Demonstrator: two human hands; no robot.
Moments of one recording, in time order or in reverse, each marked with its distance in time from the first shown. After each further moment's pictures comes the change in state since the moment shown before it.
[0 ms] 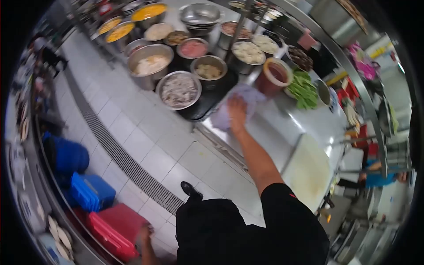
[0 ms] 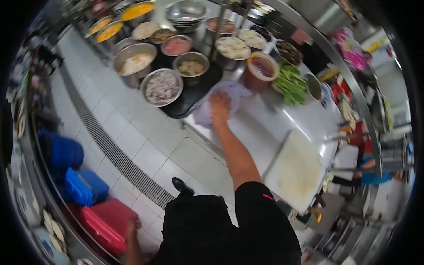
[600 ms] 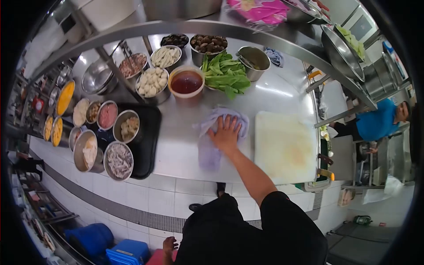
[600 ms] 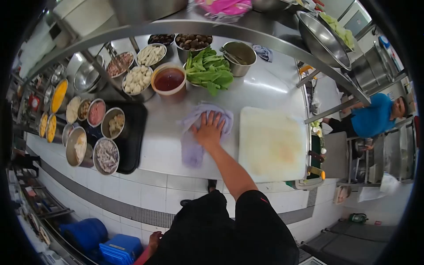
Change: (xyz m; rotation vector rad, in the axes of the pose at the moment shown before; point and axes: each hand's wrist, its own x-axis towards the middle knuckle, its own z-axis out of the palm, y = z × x) left_hand -0.039 0.194 0.161 0.684 -0.405 0.124; right_hand -0.094 0.172 -0.045 0.262 -0.311 0.677
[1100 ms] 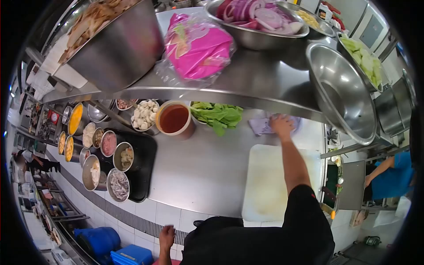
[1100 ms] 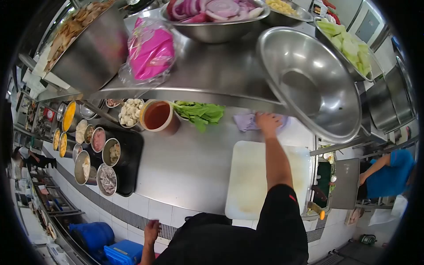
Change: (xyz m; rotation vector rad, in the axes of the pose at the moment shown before) left_hand -0.019 0.256 0.132 0.259 0.285 0.341; right_hand 0.197 0.289 -0.035 -0.149 -0.317 0.498
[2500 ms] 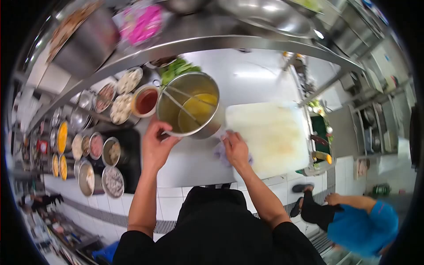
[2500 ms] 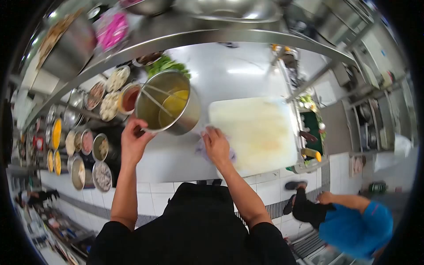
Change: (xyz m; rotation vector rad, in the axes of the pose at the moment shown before) left_hand 0.001 0.374 0.019 -0.201 -0.327 0.924; right_hand -0.322 -0.008 0.001 0.876 0.252 -0.334
